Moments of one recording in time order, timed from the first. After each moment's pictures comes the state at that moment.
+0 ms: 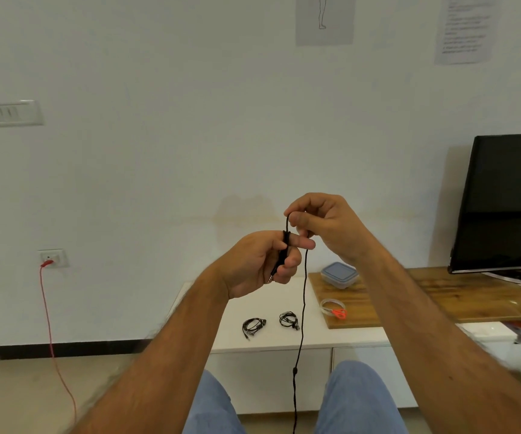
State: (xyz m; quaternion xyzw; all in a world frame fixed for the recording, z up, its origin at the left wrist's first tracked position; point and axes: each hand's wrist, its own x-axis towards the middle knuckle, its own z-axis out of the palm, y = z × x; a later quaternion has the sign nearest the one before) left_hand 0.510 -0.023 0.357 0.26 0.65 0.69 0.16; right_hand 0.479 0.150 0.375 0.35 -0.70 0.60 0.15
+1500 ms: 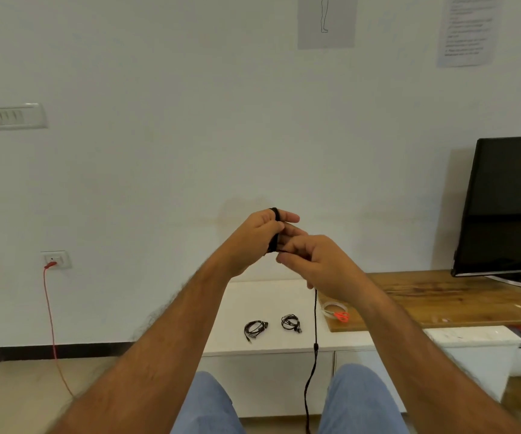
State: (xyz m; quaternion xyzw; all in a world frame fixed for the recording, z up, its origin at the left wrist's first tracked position) left_hand 0.488 -0.025 0.373 0.26 0.75 0.61 -0.01; right_hand 0.504 0.136 0.339 0.29 -0.83 0.46 0.14
